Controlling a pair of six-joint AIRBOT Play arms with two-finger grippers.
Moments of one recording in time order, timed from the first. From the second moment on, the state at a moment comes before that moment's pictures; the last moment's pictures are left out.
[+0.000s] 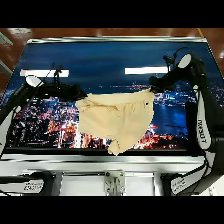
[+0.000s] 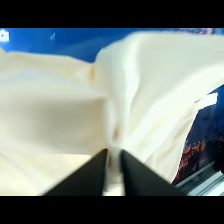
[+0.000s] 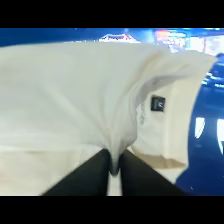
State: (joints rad) left arm -0.11 -1.50 1.22 0.71 -0.99 -1.38; right arm 0.01 -1.77 1.71 -1.21 1.33 1.55
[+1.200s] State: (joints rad) left arm 0.05 -1.26 0.58 0.70 -0.95 -1.30; right arm -0.38 -1.36 1.20 -1.06 1.57 1.47
